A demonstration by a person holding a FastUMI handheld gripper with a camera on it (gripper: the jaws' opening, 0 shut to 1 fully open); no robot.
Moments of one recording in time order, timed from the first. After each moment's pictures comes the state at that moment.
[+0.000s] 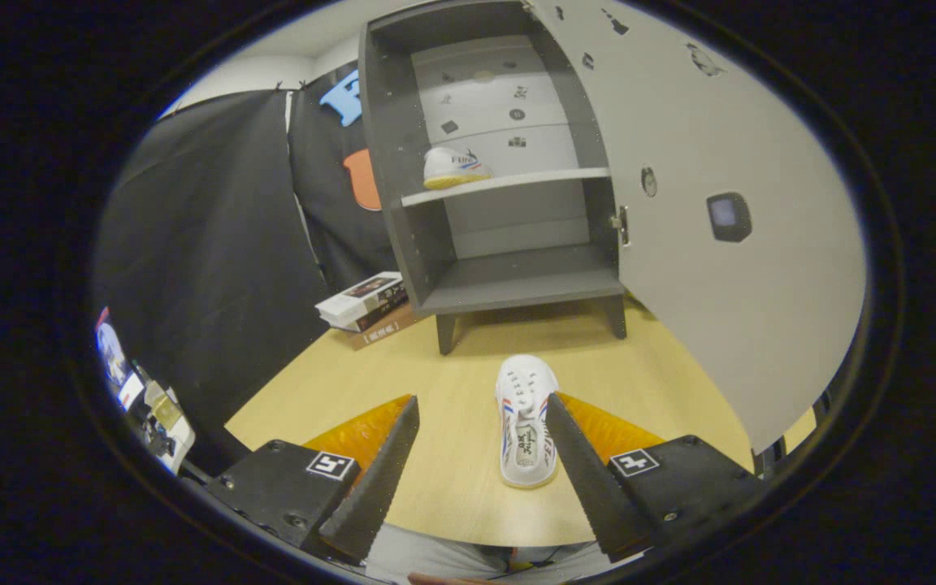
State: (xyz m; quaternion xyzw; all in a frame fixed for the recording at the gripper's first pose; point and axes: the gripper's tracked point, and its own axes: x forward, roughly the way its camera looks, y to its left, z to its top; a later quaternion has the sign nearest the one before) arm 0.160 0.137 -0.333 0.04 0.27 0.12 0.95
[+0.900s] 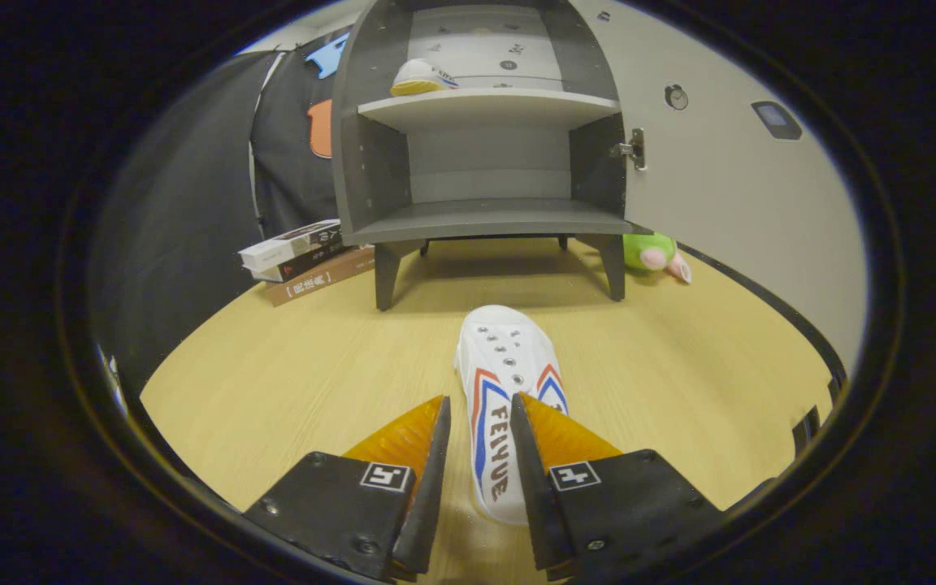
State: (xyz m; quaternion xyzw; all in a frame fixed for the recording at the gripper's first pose) arm 0.225 0.134 -0.440 0.00 0.27 0.02 0.96
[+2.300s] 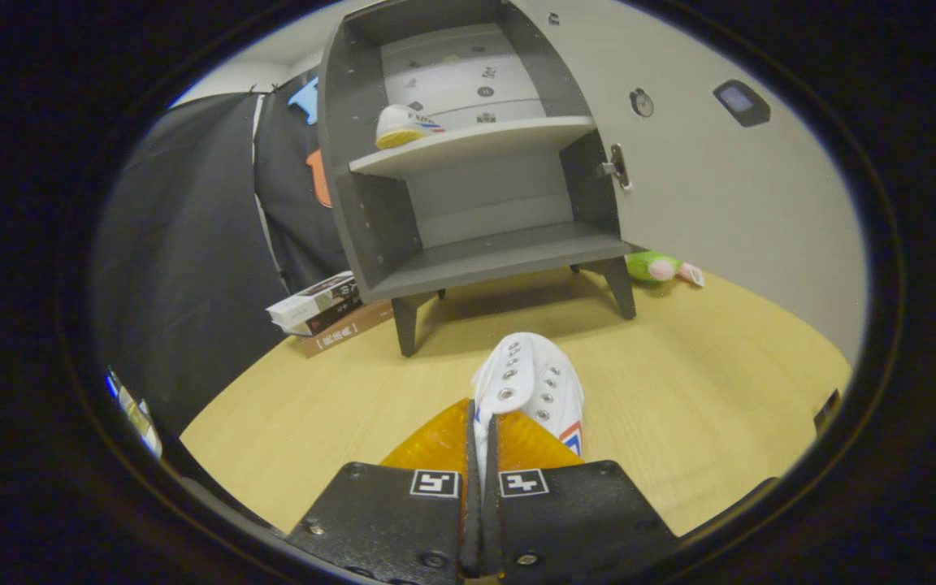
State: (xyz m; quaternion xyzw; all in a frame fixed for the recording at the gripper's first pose) arm 0.234 0.144 -0.392 0.08 0.21 0.09 0.97
